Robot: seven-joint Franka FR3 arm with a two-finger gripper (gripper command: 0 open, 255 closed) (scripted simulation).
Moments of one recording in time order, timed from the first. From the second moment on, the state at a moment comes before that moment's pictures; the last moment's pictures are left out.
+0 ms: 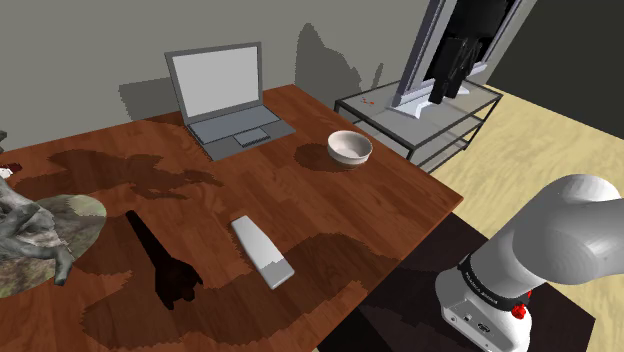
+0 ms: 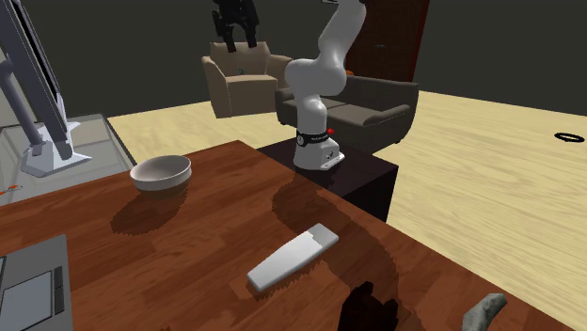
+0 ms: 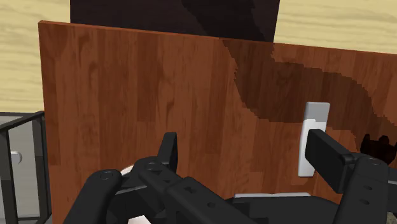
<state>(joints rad) 0.01 -0.74 -0.04 -2.31 0.11 1.43 -0.15</state>
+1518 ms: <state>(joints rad) 0.11 -0.43 0.41 -2.53 0.29 2.08 0.26</state>
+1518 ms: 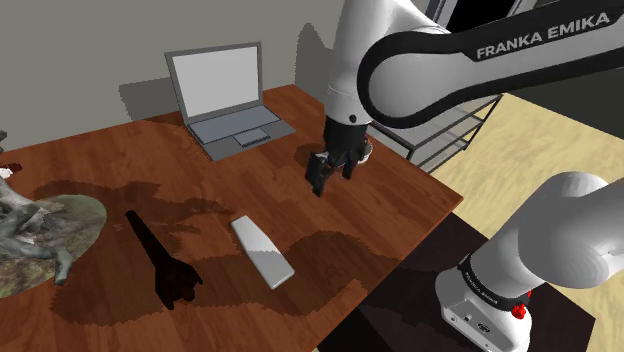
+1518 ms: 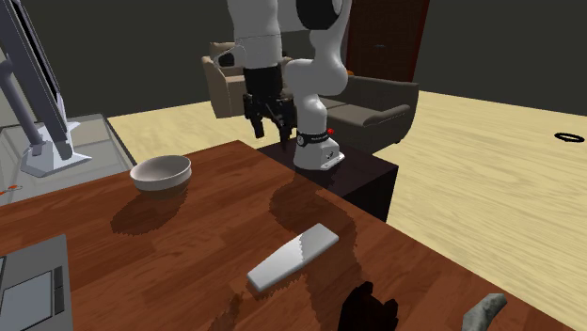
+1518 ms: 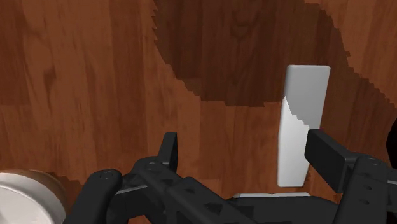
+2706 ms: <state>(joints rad) 0.20 0.31 0.56 -2.22 -0.26 2.46 0.91</state>
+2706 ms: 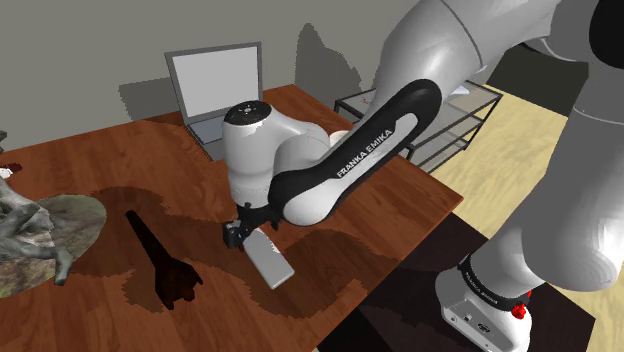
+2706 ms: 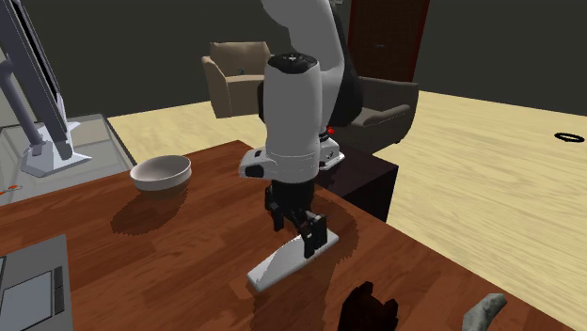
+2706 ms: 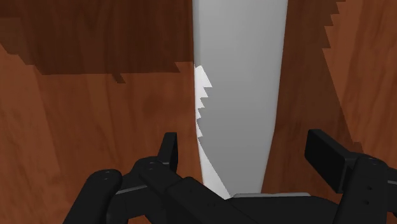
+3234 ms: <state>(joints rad) 0.24 0.40 0.52 -2.21 -0.34 2.52 0.96</state>
